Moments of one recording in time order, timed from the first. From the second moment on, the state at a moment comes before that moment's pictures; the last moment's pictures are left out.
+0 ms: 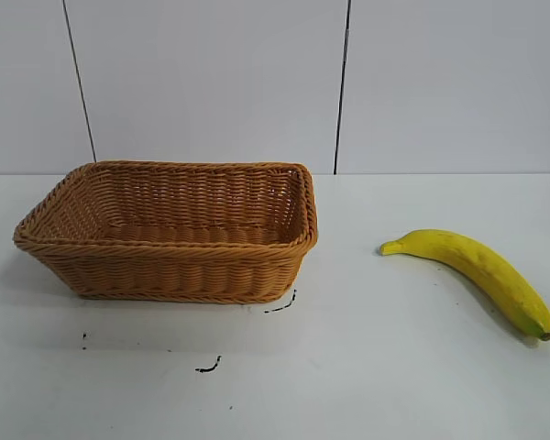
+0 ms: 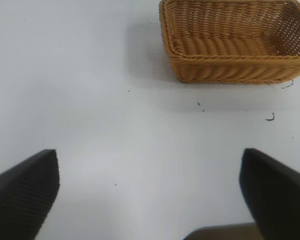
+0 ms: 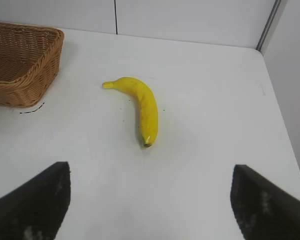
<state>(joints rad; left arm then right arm) -0.02 0.00 -0.49 -0.06 1.07 0.06 0.04 -0.01 -0.50 0.02 1.02 -0.04</state>
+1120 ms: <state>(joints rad) -0.02 0.00 -0.49 -0.06 1.07 0.06 0.04 1.10 -0.81 0.01 0.83 -0.05</state>
